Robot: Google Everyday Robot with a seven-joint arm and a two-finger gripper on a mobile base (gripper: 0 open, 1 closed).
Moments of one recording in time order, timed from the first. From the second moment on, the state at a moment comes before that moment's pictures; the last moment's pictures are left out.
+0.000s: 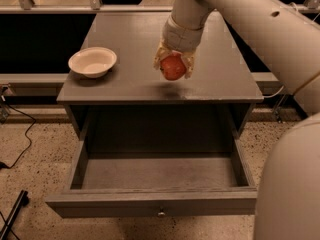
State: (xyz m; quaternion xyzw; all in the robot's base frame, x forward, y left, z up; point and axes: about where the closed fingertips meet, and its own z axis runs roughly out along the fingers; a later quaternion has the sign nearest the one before) arm 0.649 -0.037 0.883 -0.98 0.09 -0.08 0.13
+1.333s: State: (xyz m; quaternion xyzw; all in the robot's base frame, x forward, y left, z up) arm 0.675 -0.028 0.860 -0.98 0.12 -0.07 0.12
